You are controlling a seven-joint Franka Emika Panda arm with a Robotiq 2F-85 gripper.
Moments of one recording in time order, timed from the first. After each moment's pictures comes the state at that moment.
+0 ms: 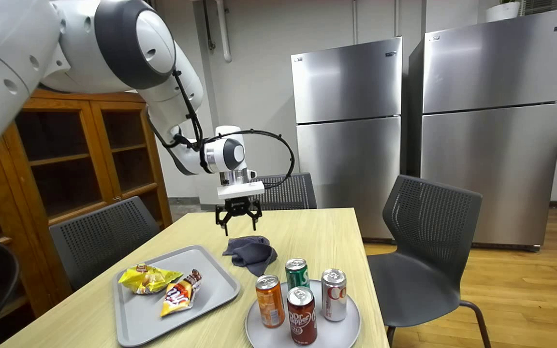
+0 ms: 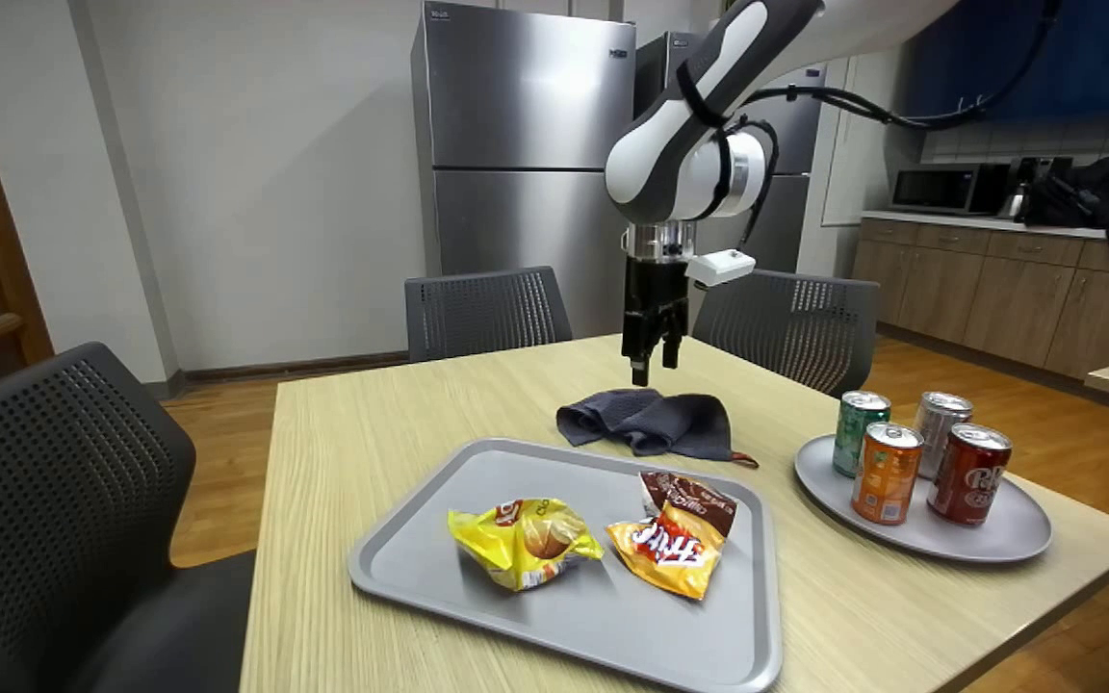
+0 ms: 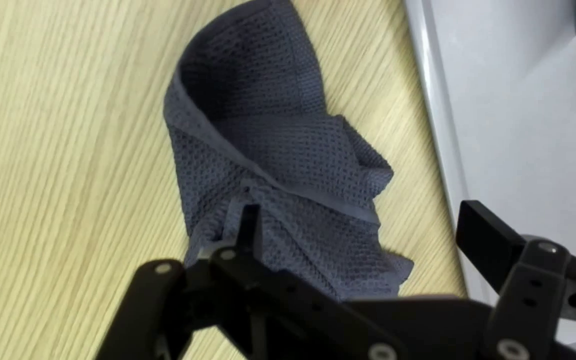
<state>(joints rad) -0.01 0.72 0.11 -1.59 -0.11 2.26 -0.51</state>
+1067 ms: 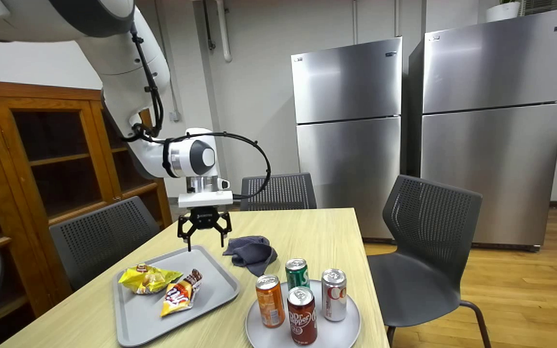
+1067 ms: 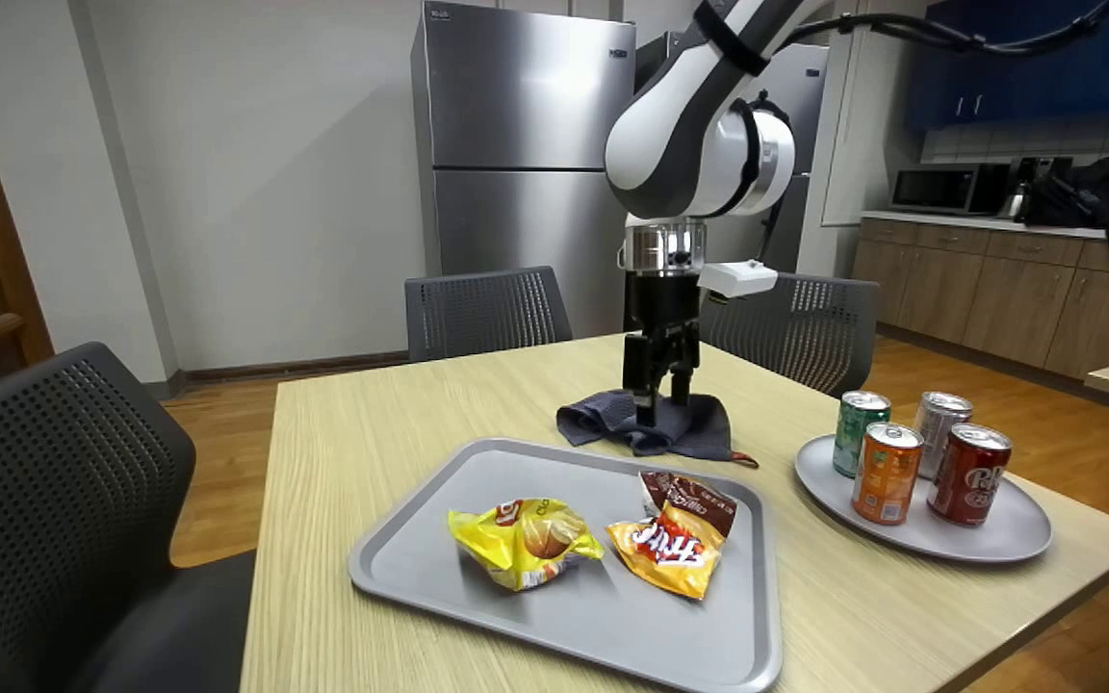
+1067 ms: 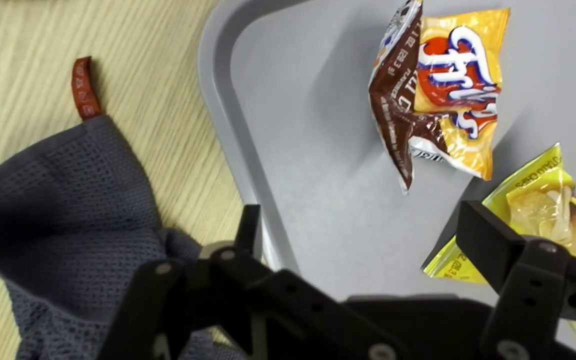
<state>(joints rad) 0.00 0.49 0.18 -1.97 -0.07 2.30 -0.45</state>
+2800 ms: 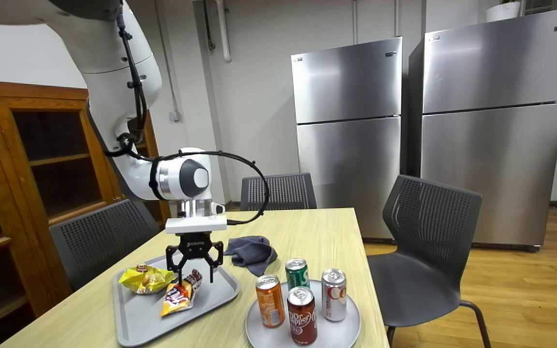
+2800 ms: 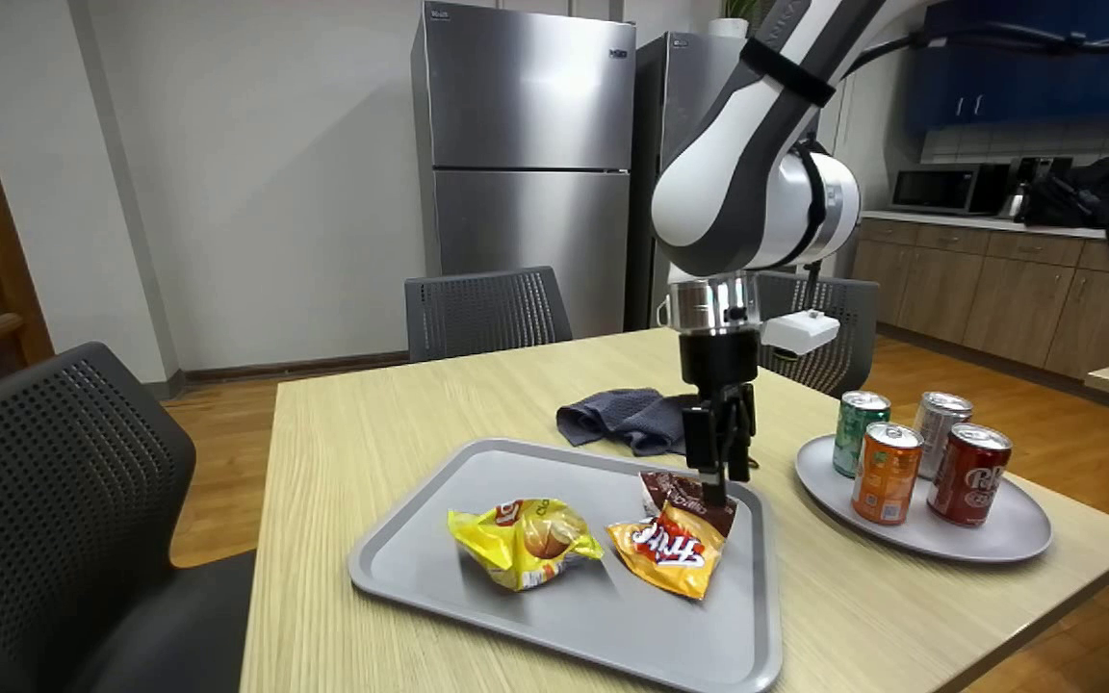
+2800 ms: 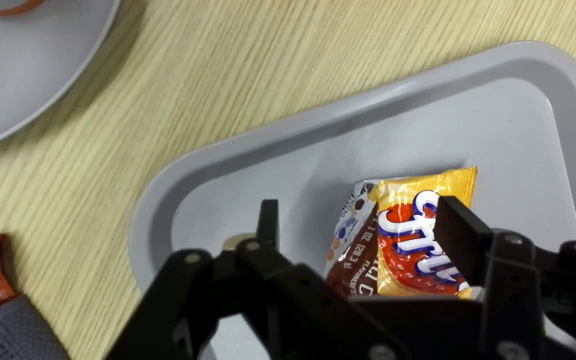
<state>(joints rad) 0.01 0.43 0.16 -2.21 -0.07 2.36 -0.46</state>
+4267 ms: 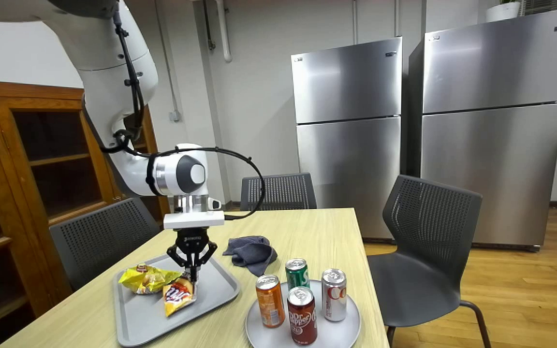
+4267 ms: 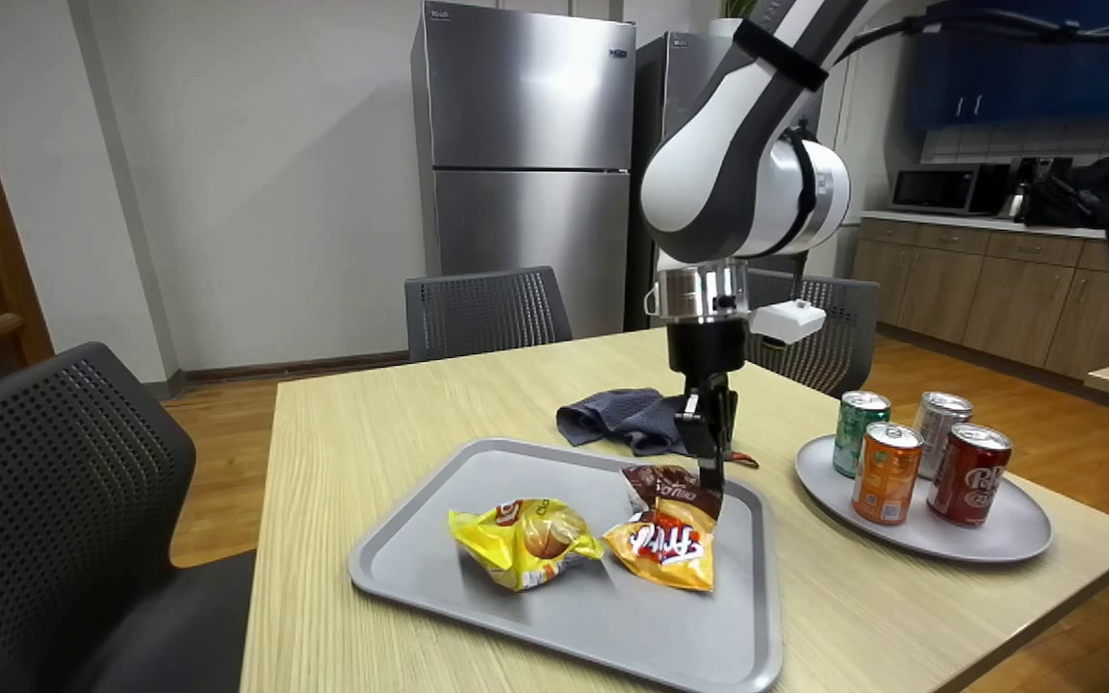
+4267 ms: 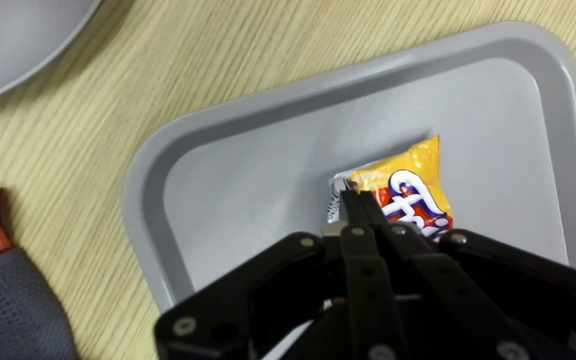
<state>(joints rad) 0.01 0.41 0.18 -2.19 -0.07 2.37 -0.48</state>
